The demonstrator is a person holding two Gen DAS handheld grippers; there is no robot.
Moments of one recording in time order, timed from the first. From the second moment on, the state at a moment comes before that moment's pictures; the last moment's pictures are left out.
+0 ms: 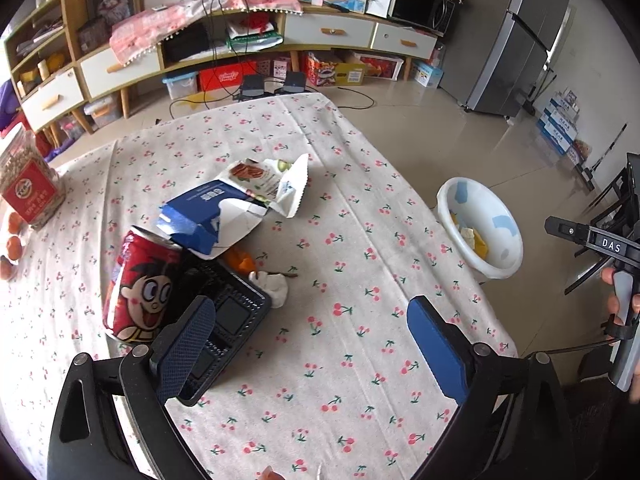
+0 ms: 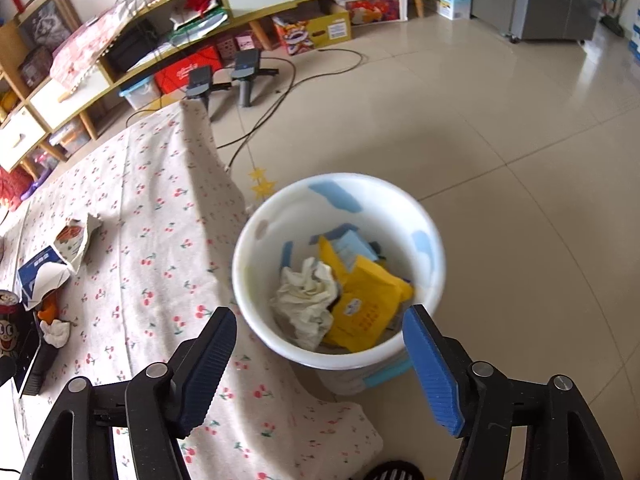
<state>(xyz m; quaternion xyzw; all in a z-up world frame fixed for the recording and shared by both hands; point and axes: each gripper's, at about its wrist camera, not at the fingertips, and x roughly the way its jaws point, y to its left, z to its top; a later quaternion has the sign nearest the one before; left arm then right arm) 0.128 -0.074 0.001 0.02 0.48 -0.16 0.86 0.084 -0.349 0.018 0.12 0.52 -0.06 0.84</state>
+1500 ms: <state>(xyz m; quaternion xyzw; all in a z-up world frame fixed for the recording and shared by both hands) 0.199 0.032 -0.068 0.04 0.56 -0.09 0.83 0.175 -0.180 -0.013 0.06 0.55 0.01 0.83</state>
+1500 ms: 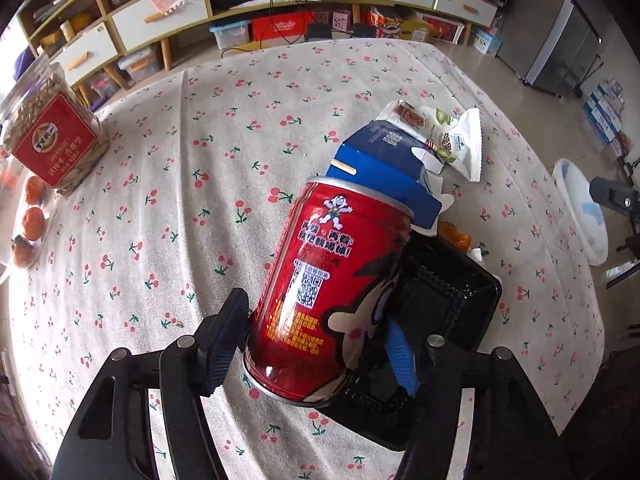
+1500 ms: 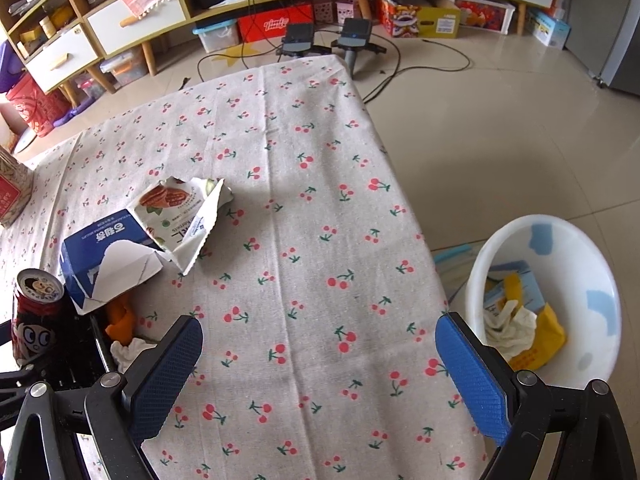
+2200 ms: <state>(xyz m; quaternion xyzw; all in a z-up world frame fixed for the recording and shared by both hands) 0.150 0.085 -0.016 -0.07 0.50 -0.06 0.86 0.162 -0.089 -0.028 0.07 0.58 0.17 0.80</state>
